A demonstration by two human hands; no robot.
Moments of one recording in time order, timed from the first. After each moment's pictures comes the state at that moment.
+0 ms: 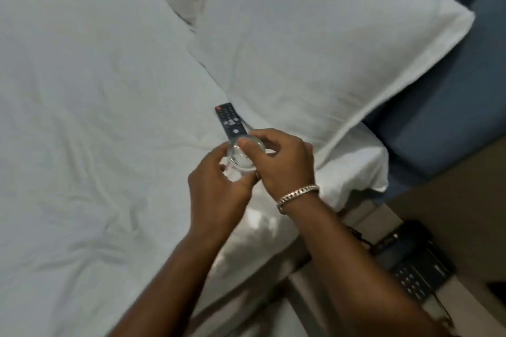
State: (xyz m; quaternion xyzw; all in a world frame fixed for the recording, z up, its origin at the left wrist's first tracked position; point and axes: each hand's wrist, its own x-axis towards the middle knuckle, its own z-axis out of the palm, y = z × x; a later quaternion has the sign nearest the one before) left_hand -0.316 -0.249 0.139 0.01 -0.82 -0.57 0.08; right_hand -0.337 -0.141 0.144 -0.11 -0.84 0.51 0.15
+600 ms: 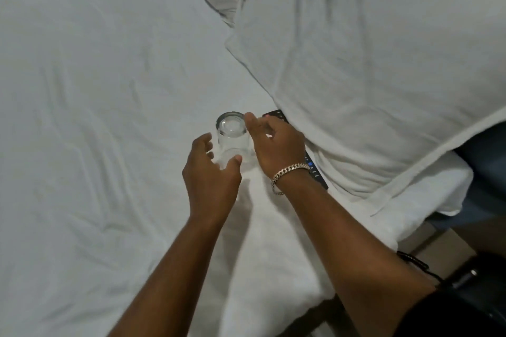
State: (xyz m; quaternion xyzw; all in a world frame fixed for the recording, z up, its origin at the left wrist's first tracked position) left_hand -0.427 -0.337 0.086 0.15 -0.83 -0.54 0.08; right_hand -0.465 -0.227 0.089 -0.14 -0.85 0.50 0.10
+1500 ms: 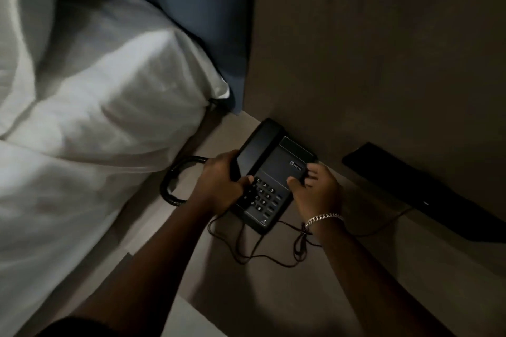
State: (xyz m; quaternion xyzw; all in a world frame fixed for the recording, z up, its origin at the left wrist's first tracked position) left_hand -0.223 0.080 -0.087 -0.24 -0.86 -0.33 -0.30; right_hand -0.099 0.214 -0.096 -0.53 -0.71 0.46 0.09
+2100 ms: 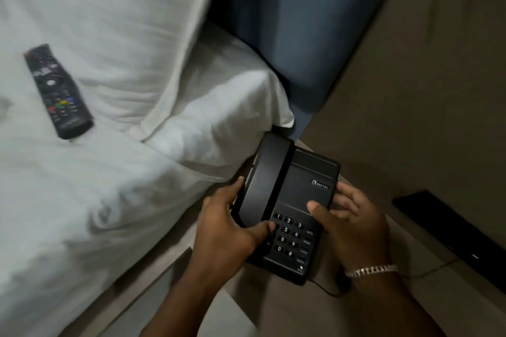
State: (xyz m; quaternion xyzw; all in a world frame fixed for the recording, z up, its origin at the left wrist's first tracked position) left_hand -0.207 -0.047 -0.004 -0.05 -0.82 -0.52 -0.22; right_hand -0.130 0.131 0.009 -0.45 -0.69 0.56 0.11
